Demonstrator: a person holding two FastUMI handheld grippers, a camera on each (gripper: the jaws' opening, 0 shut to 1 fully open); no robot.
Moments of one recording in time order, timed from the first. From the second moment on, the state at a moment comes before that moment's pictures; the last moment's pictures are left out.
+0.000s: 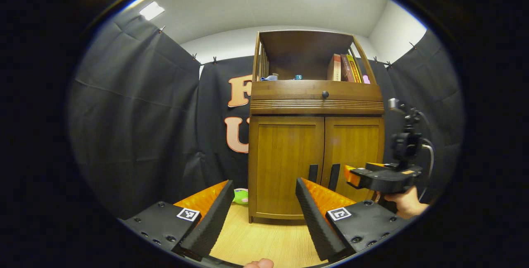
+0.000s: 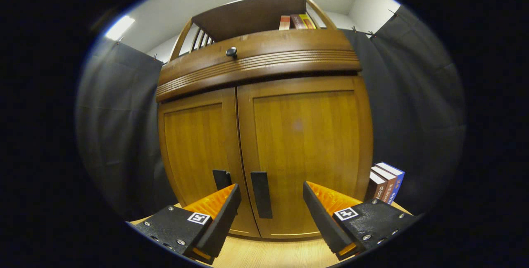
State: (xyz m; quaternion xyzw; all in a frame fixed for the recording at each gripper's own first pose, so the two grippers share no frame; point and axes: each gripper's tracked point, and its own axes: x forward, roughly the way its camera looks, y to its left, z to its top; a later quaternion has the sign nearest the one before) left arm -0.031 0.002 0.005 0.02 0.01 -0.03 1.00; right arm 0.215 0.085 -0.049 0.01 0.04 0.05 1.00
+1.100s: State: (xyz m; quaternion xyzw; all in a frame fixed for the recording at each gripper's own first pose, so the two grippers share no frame) left arm -0.022 -0.011 0.011 0.02 0.00 -0.03 1.00; right arm 0.299 0.094 -0.096 -0.01 0.05 0.01 1.00
